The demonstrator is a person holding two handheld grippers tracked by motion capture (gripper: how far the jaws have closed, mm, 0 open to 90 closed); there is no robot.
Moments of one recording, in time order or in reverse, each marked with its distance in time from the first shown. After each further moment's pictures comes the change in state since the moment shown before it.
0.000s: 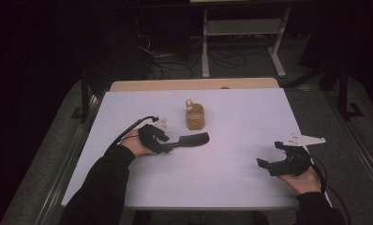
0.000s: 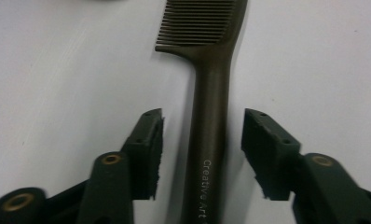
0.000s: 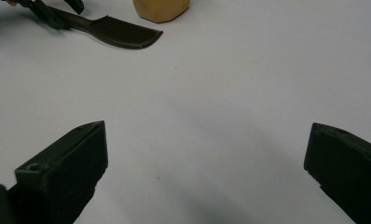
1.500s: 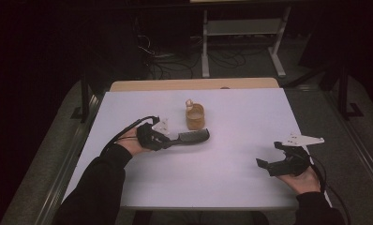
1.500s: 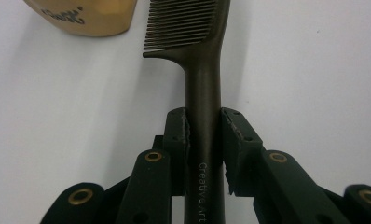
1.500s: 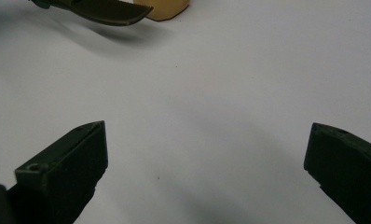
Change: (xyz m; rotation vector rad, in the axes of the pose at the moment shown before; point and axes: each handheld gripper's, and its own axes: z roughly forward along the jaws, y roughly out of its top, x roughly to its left) left arm -0.020 0.014 -0.029 0.003 0.070 0.153; right arm 0.001 0.000 0.002 0.007 -0.002 -0.003
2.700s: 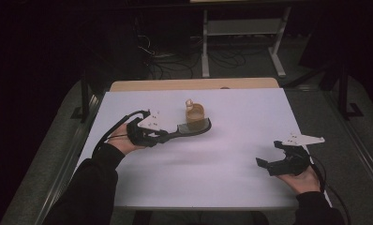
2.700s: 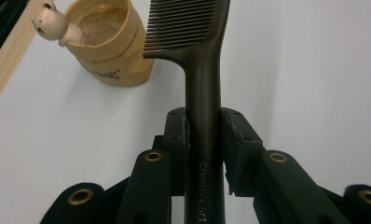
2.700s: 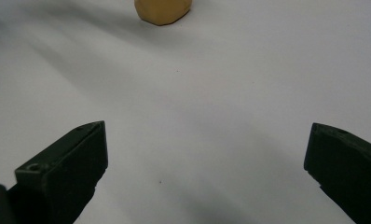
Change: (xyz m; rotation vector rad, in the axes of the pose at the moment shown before) left arm -0.012 0.010 -0.050 -0.154 0.050 0.017; right arm 0.001 0.003 -0.001 -0.010 -0.001 -0.004
